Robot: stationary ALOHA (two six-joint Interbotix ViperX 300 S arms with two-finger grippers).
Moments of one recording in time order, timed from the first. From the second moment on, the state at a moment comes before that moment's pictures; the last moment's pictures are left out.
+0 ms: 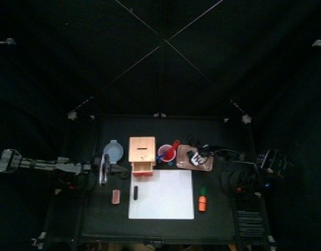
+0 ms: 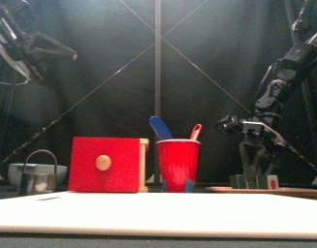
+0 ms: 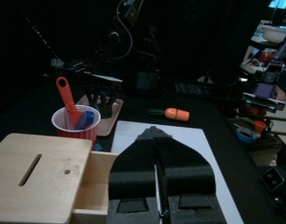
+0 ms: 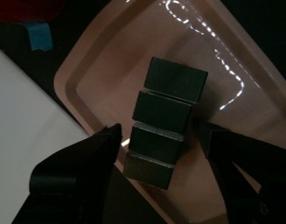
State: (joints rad) left arm -0.01 -0.86 1.28 -0.11 -0.41 -0.01; right arm -0.59 -0.17 0.95 0.26 0.39 0.04
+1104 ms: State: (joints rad) left arm -0.01 -0.86 1.30 -0.14 -0.41 0.00; right arm -0.39 -0.38 0.91 0.26 0.65 0.34
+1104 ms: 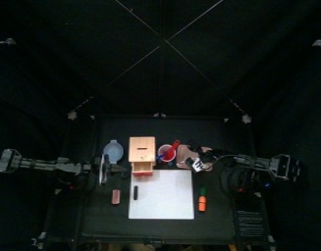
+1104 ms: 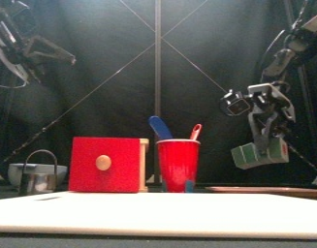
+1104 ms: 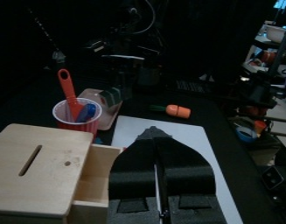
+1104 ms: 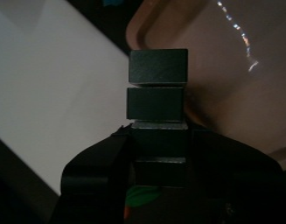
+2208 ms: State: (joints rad) left arm 0.05 -0.86 1.30 -0.11 -0.41 0.01; right arm 0.12 -0.06 0.69 -0.18 0.56 1.66
